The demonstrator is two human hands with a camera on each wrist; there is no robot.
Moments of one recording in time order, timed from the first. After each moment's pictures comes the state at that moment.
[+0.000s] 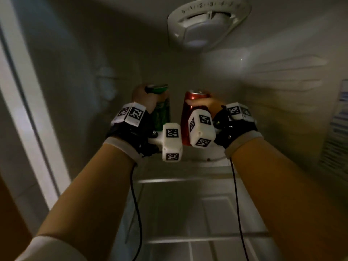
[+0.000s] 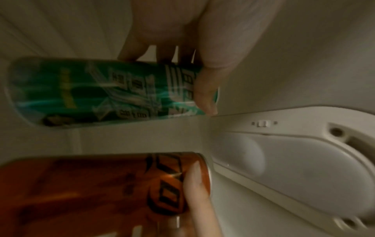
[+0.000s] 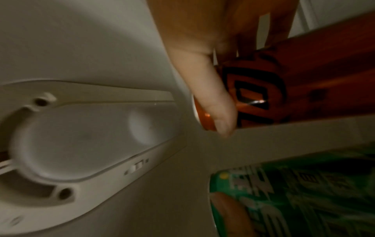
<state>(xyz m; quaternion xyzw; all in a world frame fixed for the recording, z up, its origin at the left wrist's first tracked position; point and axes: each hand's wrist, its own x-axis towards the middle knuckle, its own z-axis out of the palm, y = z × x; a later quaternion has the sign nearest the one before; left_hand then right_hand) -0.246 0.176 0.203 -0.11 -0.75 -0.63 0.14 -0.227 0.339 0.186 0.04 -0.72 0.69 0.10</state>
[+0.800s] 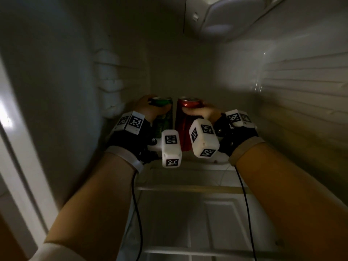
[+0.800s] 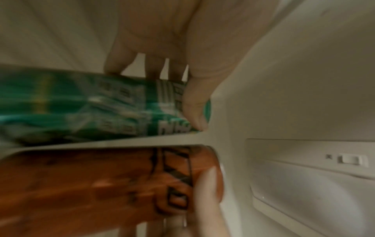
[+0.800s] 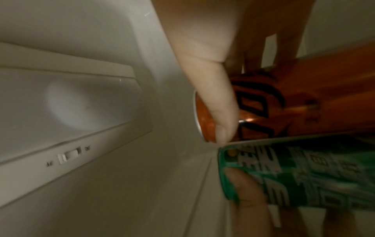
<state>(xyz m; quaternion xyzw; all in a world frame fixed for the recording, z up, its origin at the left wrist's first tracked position) -0.282 0.162 0.173 -0.07 -0.78 -0.62 0.08 -0.286 0.324 0.165 0.08 -0.76 0.64 0.02</state>
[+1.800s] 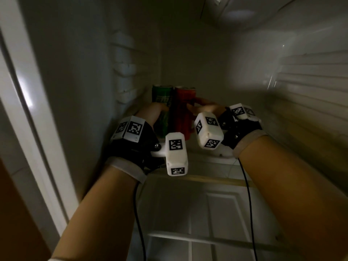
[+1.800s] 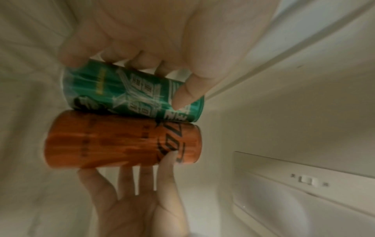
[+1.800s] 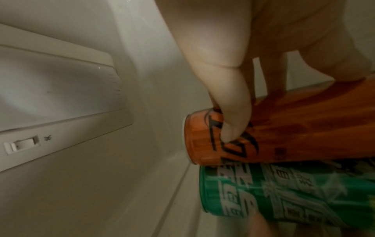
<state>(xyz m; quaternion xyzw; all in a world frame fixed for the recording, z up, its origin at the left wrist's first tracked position) -0.279 0.151 0.140 0.06 -0.71 -0.70 0.00 -0.294 0.306 0.150 0.09 -0.79 0.60 0.00</state>
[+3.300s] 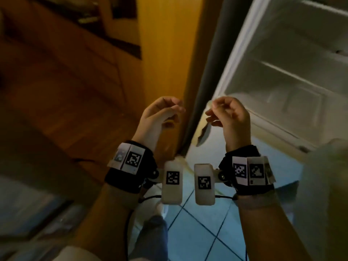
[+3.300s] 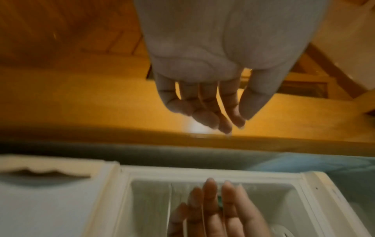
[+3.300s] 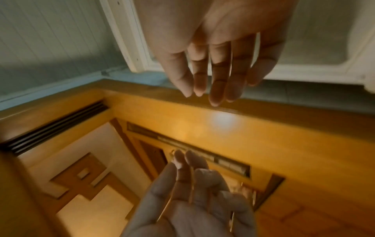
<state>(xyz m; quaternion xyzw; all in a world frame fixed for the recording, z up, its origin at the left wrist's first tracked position) 0.349 0.013 -0.089 0.10 -0.59 -0.79 0.17 0.269 0.158 -0.079 0.19 -0.71 0.67 -0.05</state>
